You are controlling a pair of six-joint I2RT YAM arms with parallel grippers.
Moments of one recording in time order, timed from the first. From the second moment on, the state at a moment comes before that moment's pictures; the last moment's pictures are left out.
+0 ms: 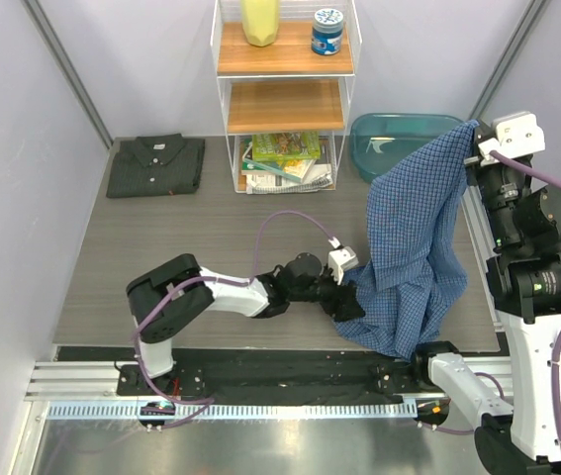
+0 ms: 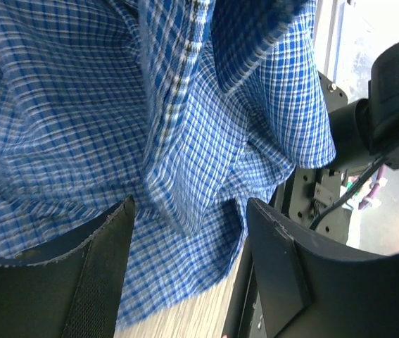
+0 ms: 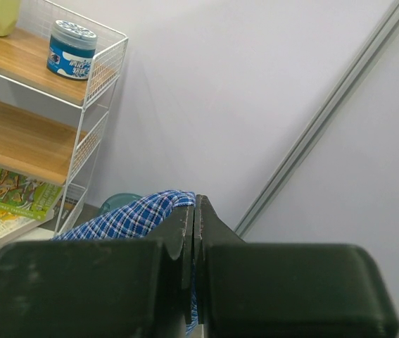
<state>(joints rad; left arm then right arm) -1.10 1.82 0.88 0.59 0.32 -0.39 0.08 0.85 1.39 -0.24 -0.03 -0.42</state>
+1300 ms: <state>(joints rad) -0.33 1.22 1.96 -1.17 -0.06 0.58 0.09 0.93 1.47 -0.23 -0.14 -0.16</state>
